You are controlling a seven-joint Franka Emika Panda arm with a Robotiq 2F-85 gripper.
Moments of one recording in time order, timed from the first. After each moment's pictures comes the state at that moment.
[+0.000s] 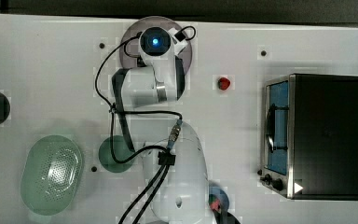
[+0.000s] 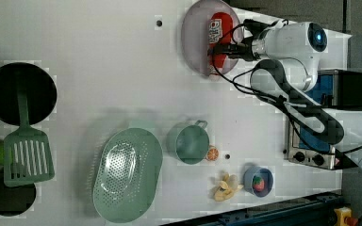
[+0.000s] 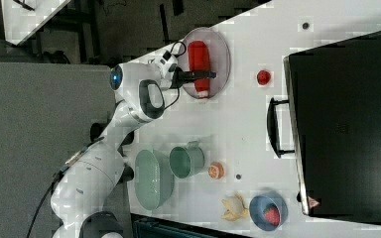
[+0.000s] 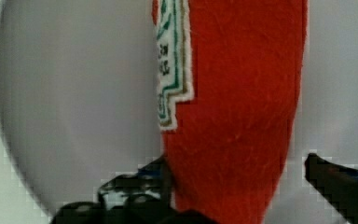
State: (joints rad) arm 0.00 0.82 0.12 -1.63 -0.14 0.92 -0.57
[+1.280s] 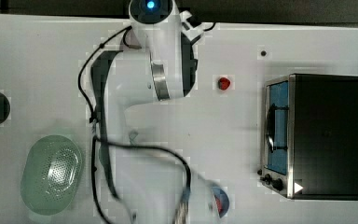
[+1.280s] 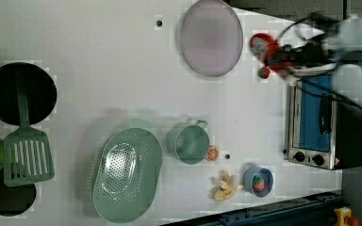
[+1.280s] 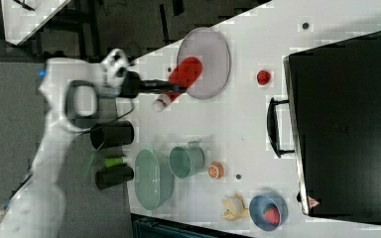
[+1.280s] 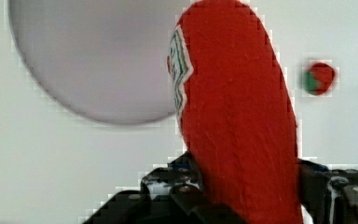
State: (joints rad) arm -0.01 0.41 0.10 -1.65 -0.14 0.38 -0.48
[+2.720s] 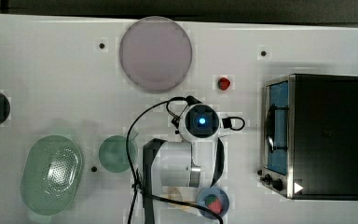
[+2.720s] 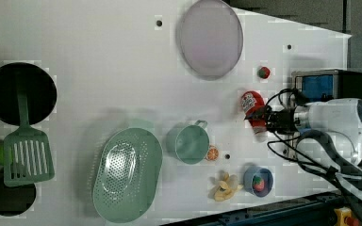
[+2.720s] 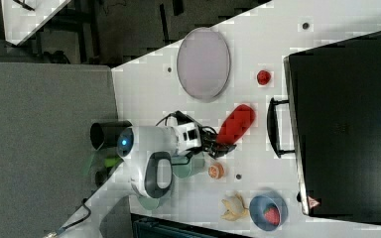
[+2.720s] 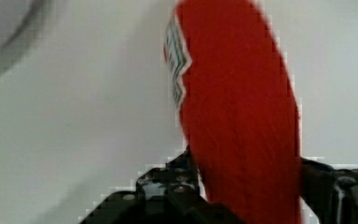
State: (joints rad) arm -0.11 0.22 0.04 -2.43 -0.03 0.97 -0.24
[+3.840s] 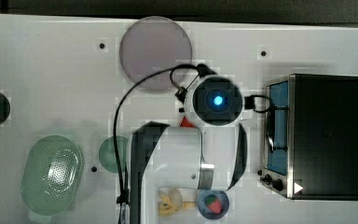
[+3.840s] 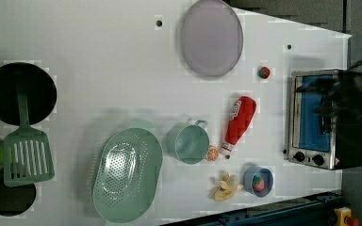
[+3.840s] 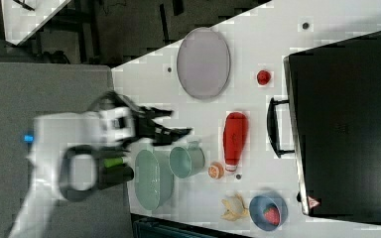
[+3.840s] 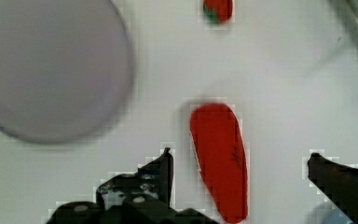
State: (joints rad) arm -0.11 -0.03 0.05 -2.13 -0.02 0.56 -0.17
